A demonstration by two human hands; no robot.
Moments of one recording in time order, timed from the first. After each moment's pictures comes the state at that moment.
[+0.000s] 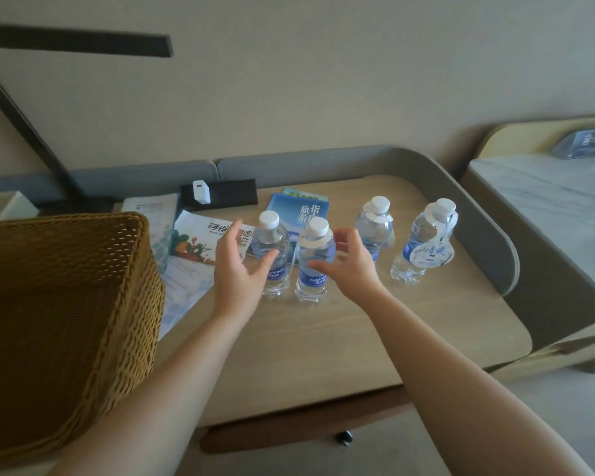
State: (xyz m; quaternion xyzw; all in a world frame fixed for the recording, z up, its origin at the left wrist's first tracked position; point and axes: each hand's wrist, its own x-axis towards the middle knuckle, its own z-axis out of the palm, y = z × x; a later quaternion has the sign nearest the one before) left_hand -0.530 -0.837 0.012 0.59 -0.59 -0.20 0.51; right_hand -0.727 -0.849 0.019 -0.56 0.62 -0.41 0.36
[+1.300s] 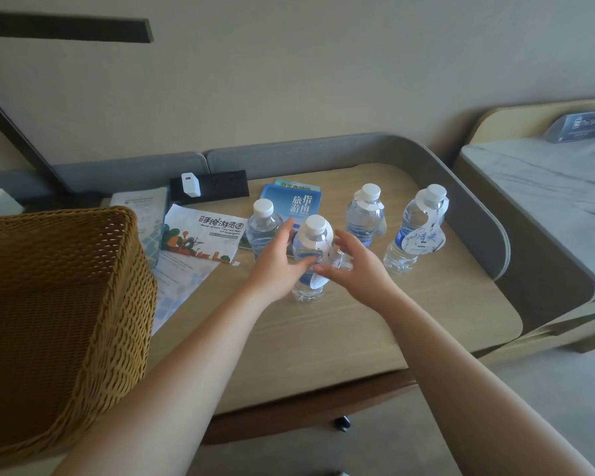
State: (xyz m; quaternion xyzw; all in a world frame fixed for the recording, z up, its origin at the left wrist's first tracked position) left_hand -0.582 -0.839 0.029 0.54 -0.63 -0.45 0.34; right_hand -0.751 -0.815 0.029 -0.61 0.62 -0.33 0.38
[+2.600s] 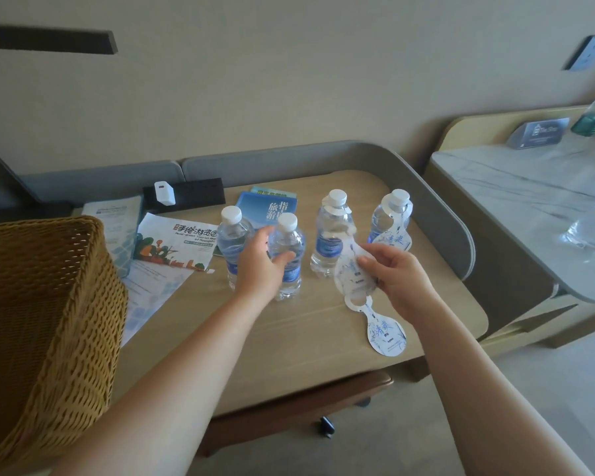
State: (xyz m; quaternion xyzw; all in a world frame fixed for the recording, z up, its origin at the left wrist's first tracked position) left_hand -0.617 -0.842 0.027 0.61 -0.60 -0.34 0.40; right_hand -0.840 -0.789 0.036 -0.42 0.54 -0.51 0.53
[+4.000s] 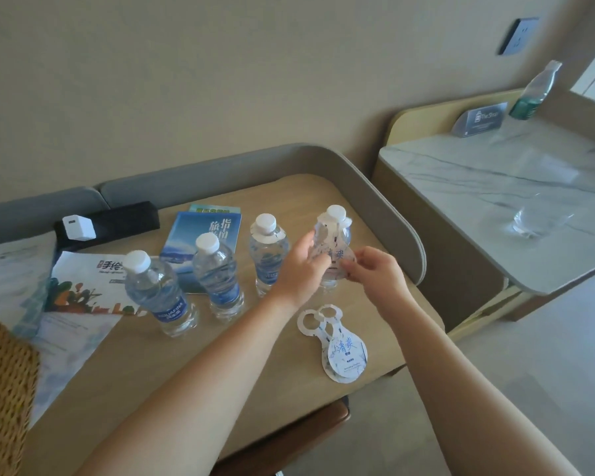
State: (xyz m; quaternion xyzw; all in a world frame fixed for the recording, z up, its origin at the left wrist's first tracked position) left_hand -0.770 -0.869 0.044 0.46 -0.63 -0.56 0.29; right_hand -0.919 -0.832 0.020 -0.41 0.68 -0.48 0.38
